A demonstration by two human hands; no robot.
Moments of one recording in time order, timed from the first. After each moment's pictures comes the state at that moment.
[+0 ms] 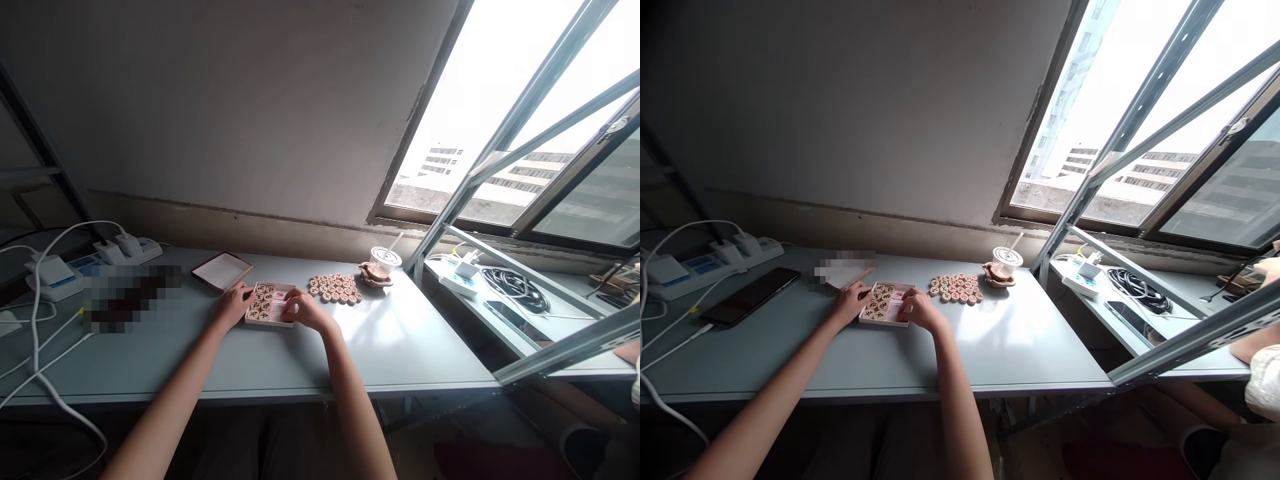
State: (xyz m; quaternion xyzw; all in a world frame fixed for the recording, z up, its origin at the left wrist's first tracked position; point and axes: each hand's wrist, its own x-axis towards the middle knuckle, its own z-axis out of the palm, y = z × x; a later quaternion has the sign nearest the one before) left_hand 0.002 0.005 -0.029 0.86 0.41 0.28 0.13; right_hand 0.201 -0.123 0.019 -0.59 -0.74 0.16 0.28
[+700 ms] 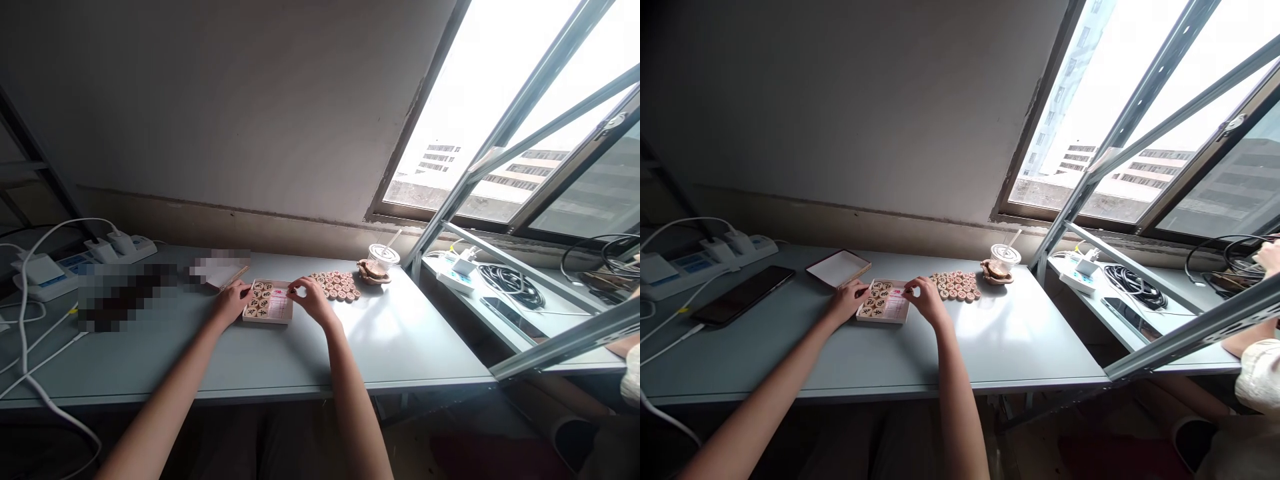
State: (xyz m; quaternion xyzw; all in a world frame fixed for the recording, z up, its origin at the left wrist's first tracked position) left_hand 0.003 0.003 -0.027 0.85 0.41 0.29 0.16; right_hand 0.211 -0.123 0.027 -0.61 -0.68 0.07 0.40
